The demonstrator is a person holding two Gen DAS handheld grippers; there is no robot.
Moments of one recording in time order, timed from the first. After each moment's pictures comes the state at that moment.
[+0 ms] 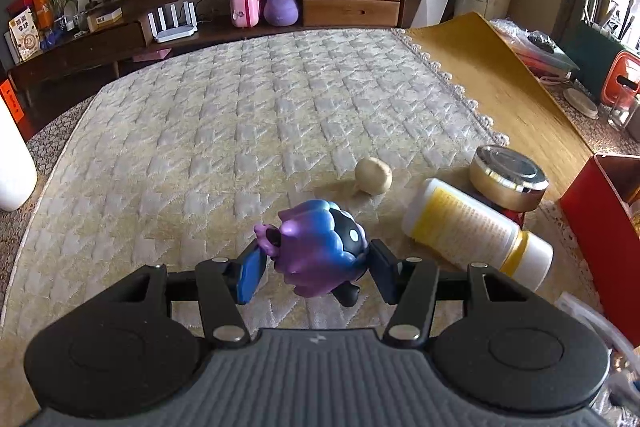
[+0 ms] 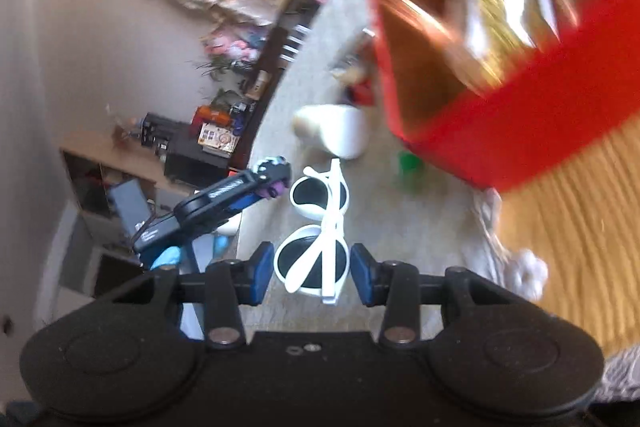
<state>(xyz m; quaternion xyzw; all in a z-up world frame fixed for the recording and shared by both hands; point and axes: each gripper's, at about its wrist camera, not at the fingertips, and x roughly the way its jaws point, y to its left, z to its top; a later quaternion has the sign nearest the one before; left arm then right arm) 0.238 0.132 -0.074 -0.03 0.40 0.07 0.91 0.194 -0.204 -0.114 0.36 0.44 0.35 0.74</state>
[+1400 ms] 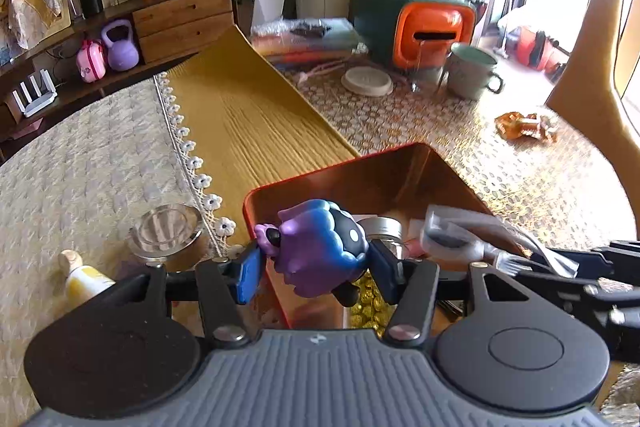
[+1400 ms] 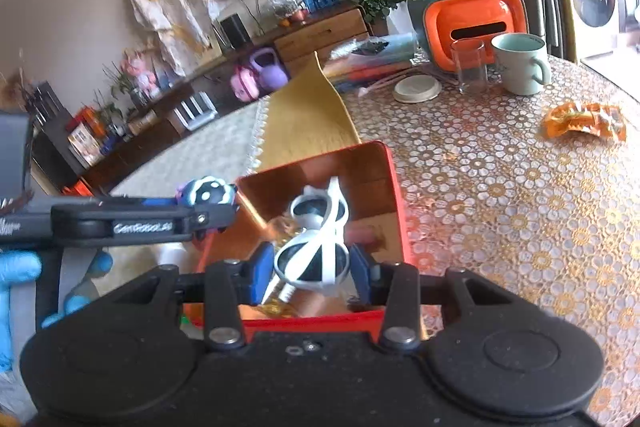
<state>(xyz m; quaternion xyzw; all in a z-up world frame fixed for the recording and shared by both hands) 0.270 -0.121 -0.026 0.04 0.41 -0.11 0.91 0.200 -0.317 -0.033 0.12 0.36 0.18 0.91</state>
